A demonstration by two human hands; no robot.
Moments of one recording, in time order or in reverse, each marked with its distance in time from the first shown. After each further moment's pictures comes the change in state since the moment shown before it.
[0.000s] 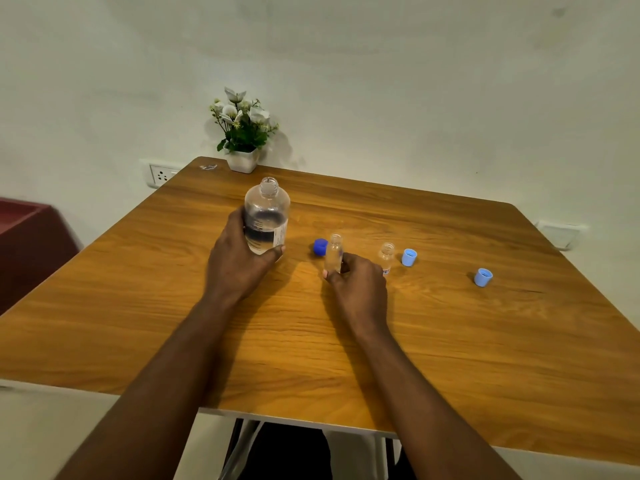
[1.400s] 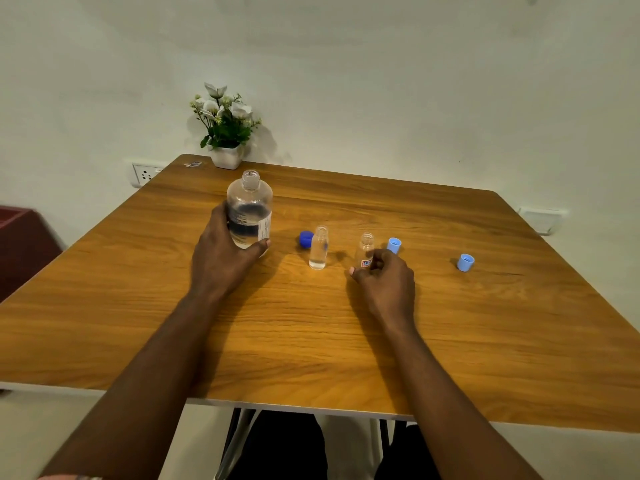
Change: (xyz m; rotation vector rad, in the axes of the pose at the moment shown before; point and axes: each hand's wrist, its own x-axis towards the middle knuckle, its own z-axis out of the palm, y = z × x) left_hand -0.001 0.001 -0.002 0.041 -0.017 -0.014; right_hand -0.004 0.037 -0.042 0.088 0.127 0.101
